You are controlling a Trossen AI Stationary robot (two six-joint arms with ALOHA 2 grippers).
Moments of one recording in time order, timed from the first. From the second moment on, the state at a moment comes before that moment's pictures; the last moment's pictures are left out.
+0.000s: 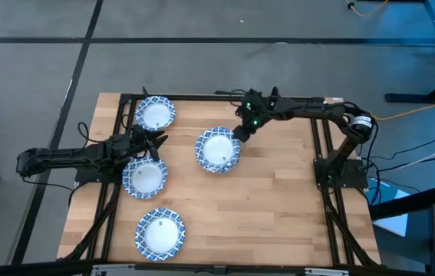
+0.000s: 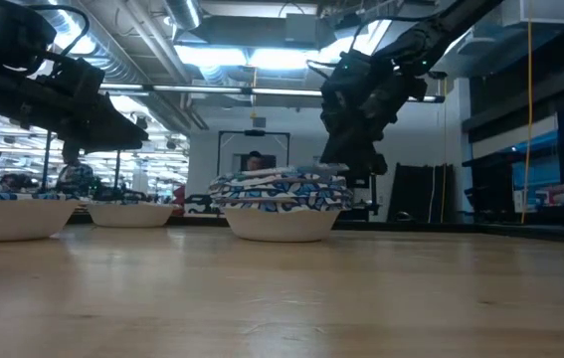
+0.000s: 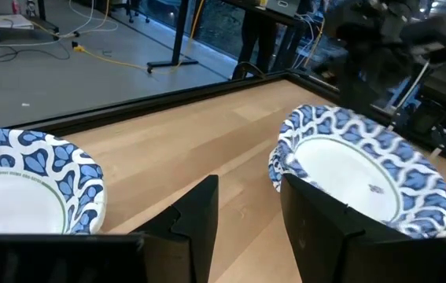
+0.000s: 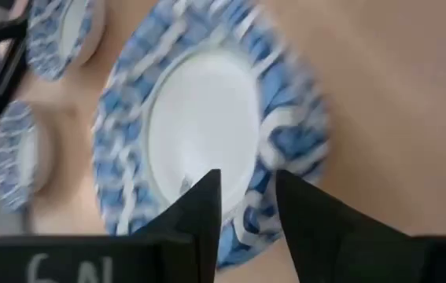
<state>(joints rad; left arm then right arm) 0.20 0.28 0.01 0.06 -0.41 -0.39 -0.48 1.71 1.13 -0.39 -0.49 0.38</state>
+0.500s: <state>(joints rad) 0.20 0.28 0.01 0.06 -0.42 -0.30 -0.56 1.70 1.40 -0.53 -0.10 0.07</state>
